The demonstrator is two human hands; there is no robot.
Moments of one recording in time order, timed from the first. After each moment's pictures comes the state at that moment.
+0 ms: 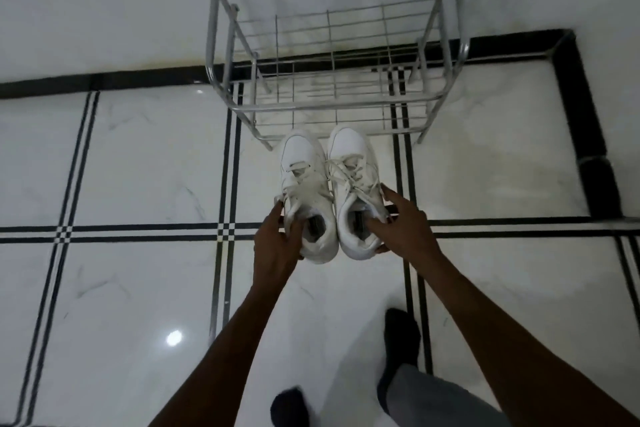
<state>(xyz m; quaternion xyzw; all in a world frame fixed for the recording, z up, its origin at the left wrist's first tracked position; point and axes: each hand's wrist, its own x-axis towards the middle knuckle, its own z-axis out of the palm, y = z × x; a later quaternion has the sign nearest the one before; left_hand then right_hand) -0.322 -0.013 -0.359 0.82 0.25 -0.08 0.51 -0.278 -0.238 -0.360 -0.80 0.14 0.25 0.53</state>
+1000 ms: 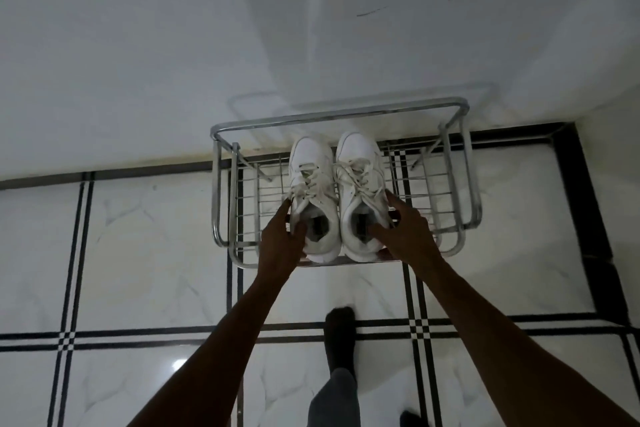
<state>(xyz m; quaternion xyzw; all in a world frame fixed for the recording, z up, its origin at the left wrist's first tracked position) 0.016 0.015 -0.291 0.82 0.23 -0.14 0.50 0.038 -0.217 -0.292 -0.80 0.18 0.25 0.51</state>
